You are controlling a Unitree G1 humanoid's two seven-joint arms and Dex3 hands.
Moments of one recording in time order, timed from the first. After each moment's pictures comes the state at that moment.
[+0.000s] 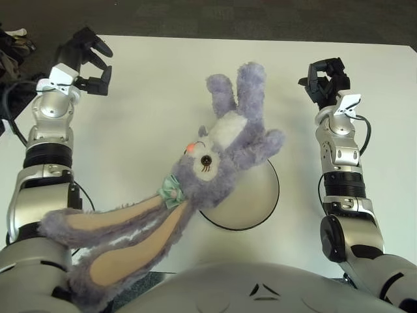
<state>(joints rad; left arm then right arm) -0.72 0.69 0.15 0.90 0.10 -0.58 -0.15 -0.51 -0.16 -0.20 0.27 0.03 0.04 -0.15</state>
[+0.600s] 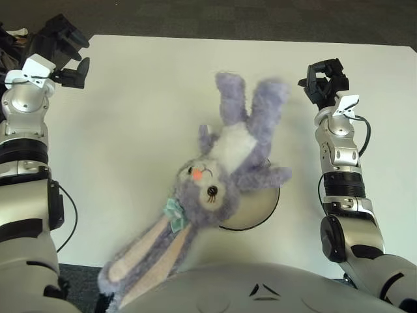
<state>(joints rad) -0.74 0.77 0.15 0.91 0.16 -0.60 -0.10 -0.51 -0.16 -0.19 0.27 0.02 0.04 -0.15</state>
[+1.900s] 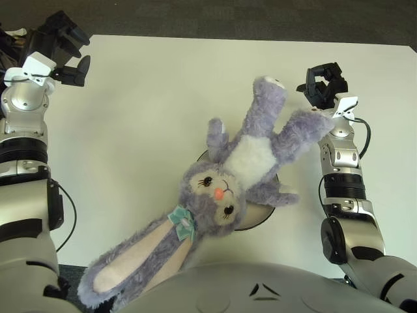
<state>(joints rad) -0.74 0.77 0.15 0.89 0.17 -0.60 -0.10 -0.49 -0.17 -0.19 0.27 0.01 0.06 -0.14</state>
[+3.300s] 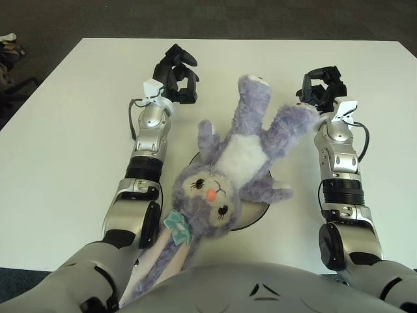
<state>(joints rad) -0.62 0.06 0.09 0.50 -0.09 -0.26 -0.09 -0.45 -0.13 -0.19 0.19 0.03 0.10 -0.13</state>
